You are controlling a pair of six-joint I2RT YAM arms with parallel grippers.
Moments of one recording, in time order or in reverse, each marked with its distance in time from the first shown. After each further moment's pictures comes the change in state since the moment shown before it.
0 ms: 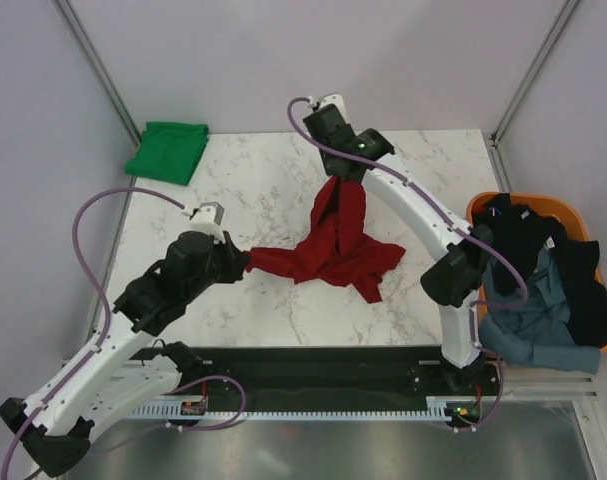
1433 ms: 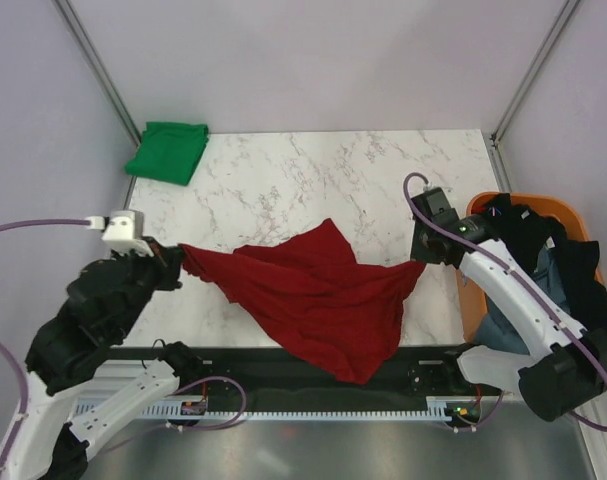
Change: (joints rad) left arm 0.004 -0.220 0.462 -0.336 -0.288 0.223; right arm -0.293 -0.906 -1.076 0.004 -0.252 0.330
